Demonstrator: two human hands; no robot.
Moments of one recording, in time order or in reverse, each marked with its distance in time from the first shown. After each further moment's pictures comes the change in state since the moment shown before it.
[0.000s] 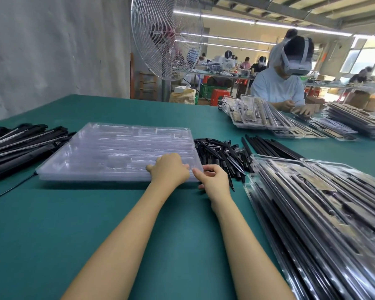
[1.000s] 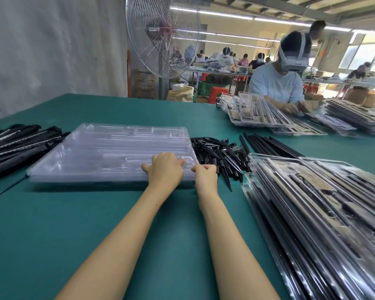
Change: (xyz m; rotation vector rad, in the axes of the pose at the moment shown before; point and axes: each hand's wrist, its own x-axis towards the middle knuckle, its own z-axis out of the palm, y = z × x) left_hand -0.001 0.001 0.008 -0.064 0.119 0.006; right_hand 0.005 -0.009 0.023 -0.009 0.106 0.184
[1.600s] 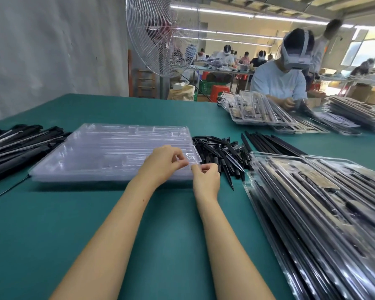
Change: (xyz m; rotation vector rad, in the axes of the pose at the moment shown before) left_hand 0.011 -0.021 -0.024 -0.221 -0.136 0.337; right_hand -0.009 0.004 0.002 -0.118 0.100 -0.156
